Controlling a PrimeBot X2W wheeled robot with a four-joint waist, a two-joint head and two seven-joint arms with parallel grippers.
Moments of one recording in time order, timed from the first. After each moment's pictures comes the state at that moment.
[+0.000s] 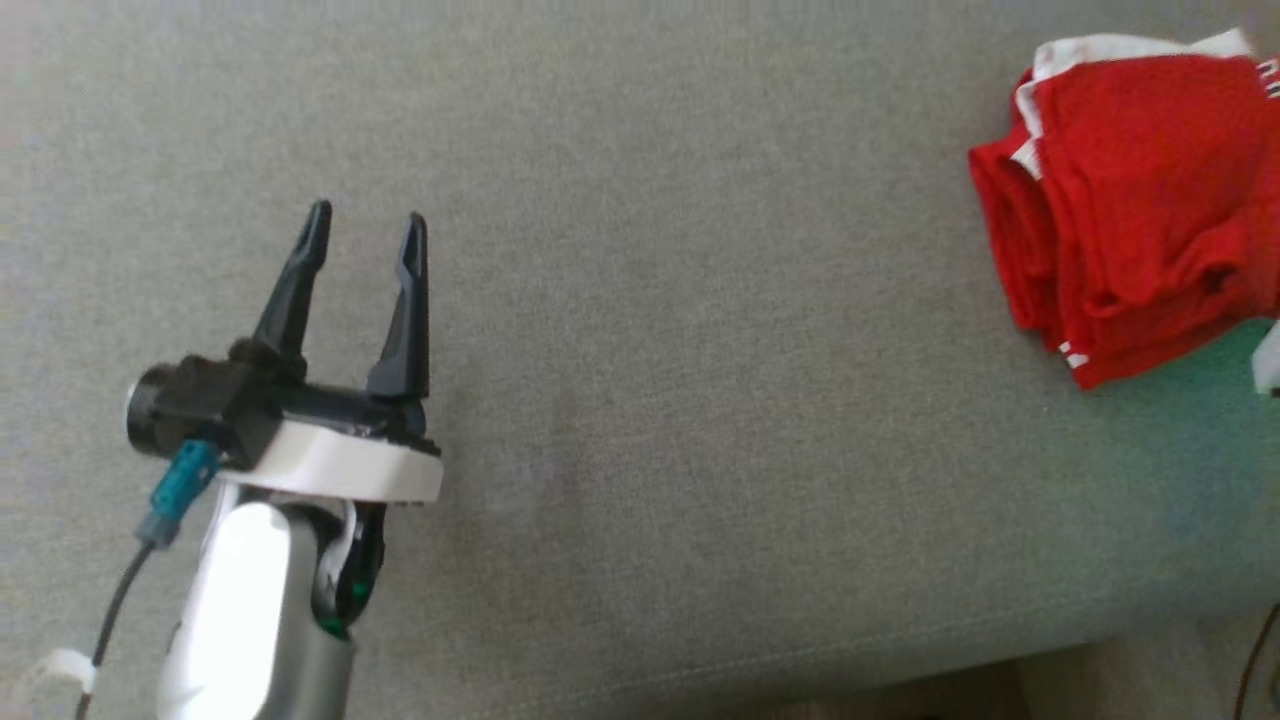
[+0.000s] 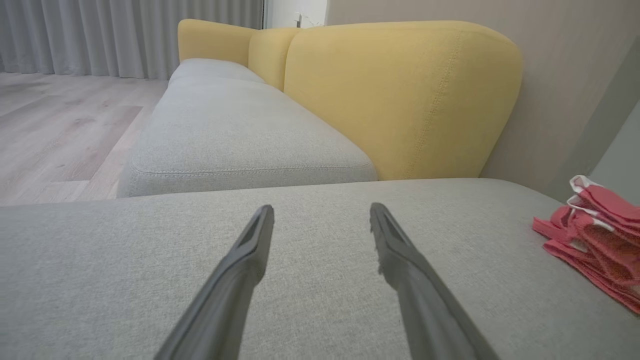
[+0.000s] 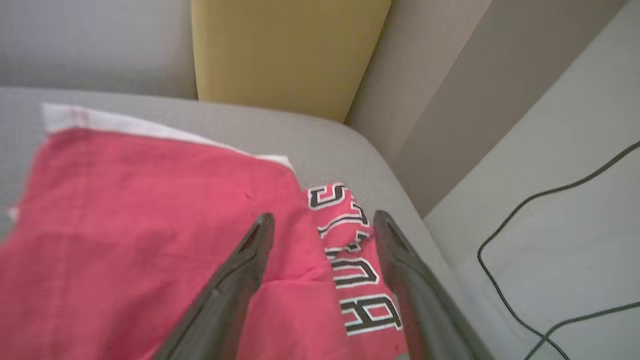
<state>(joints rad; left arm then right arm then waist) -0.26 0.07 -0.16 0.08 -0.16 -0.08 -0.26 -0.38 -0.28 -0.26 0.19 0.00 0.12 0.28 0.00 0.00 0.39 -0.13</state>
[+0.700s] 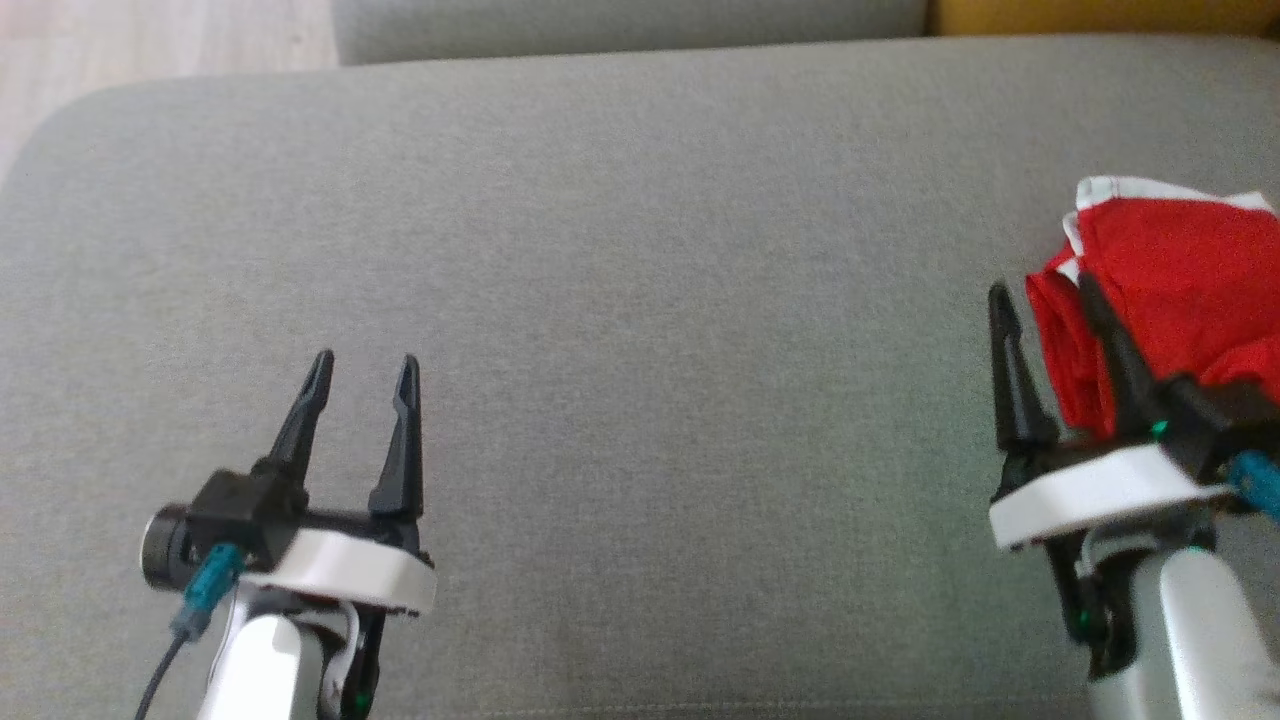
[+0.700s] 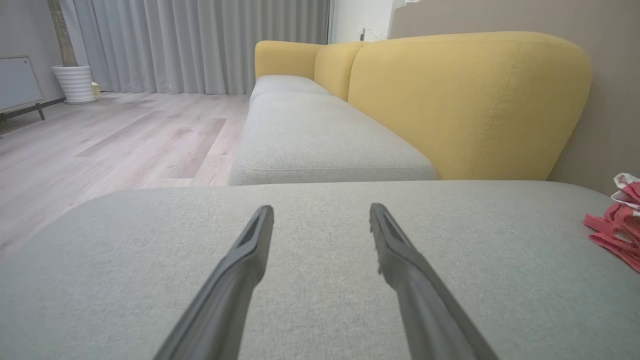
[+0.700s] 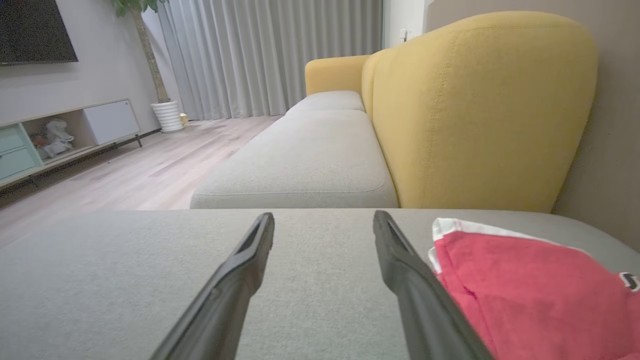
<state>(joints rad) -0.08 0.07 -0.14 0.12 -0.13 -0.04 -0.26 -0.11 -0.05 0.01 -0.01 0.12 0.12 0.02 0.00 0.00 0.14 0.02</state>
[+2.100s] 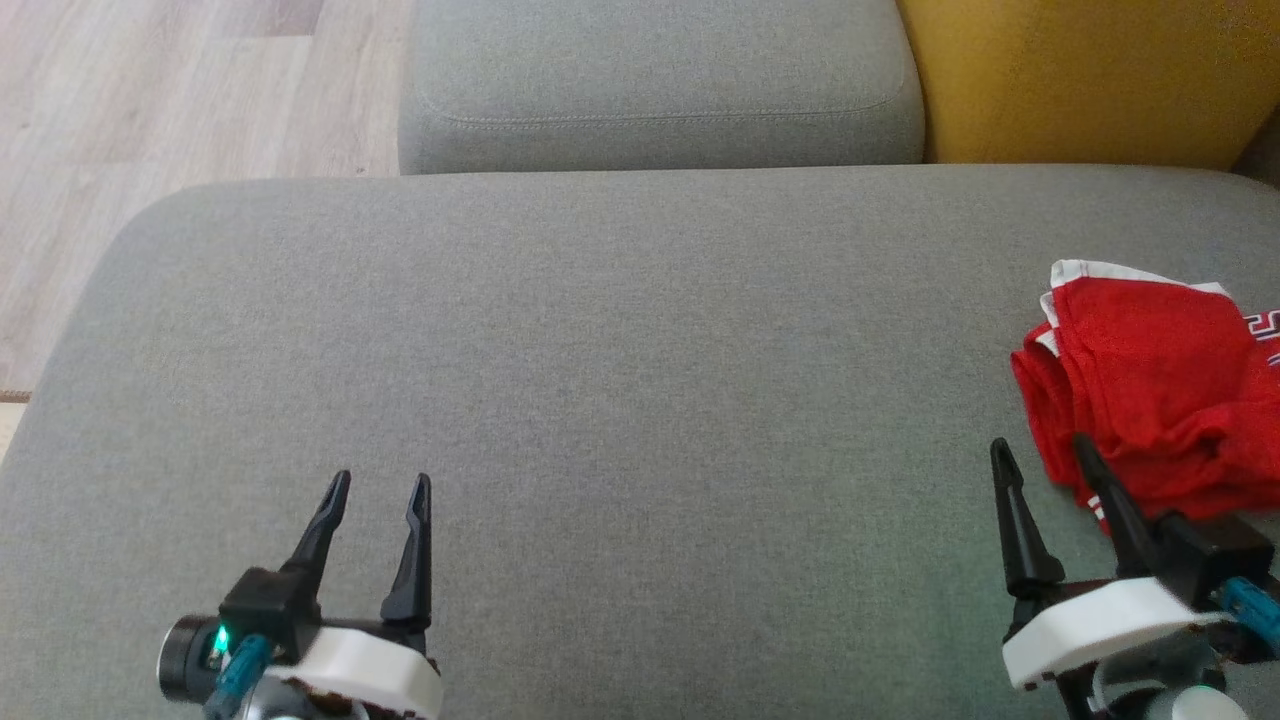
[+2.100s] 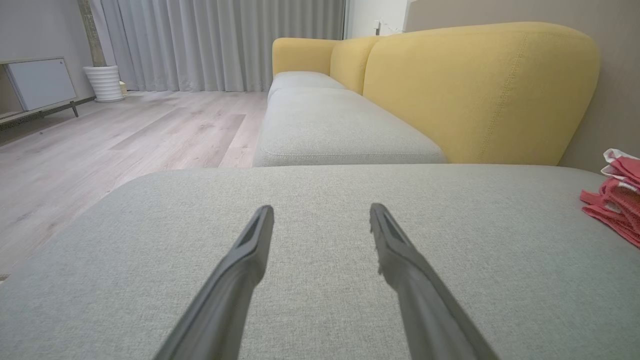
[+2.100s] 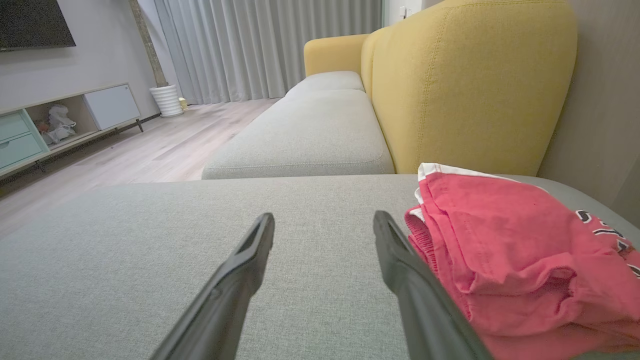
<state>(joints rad) 0.09 0.09 -0.18 0.13 -0.13 0.00 -0.25 0.14 -0.05 -0.01 -0.07 0.14 0.12 0.06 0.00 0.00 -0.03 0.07</state>
